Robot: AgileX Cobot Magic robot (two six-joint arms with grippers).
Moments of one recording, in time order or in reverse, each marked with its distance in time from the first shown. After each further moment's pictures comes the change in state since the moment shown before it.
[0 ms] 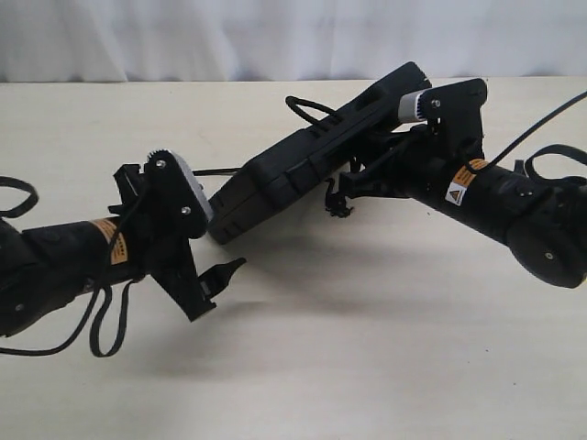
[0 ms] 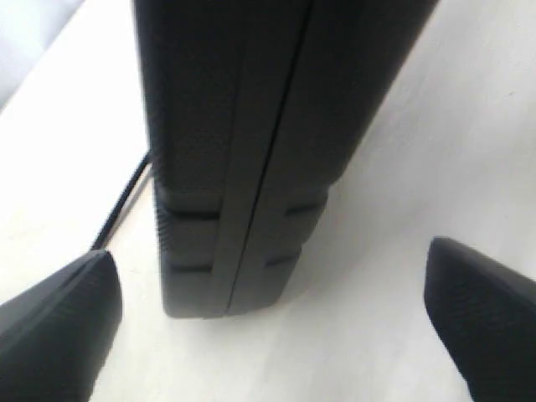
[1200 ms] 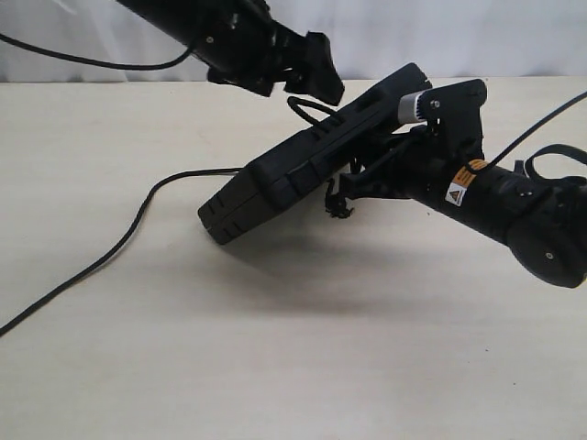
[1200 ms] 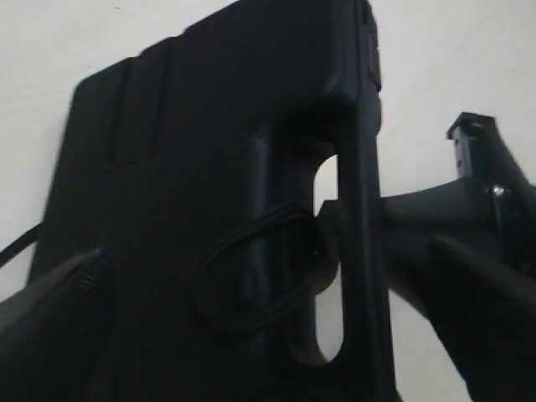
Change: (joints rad) left arm 0.105 0.247 -1.123 -0.834 1.305 0.074; right arm 0.000 0.000 0.000 -0.003 0.009 0.000
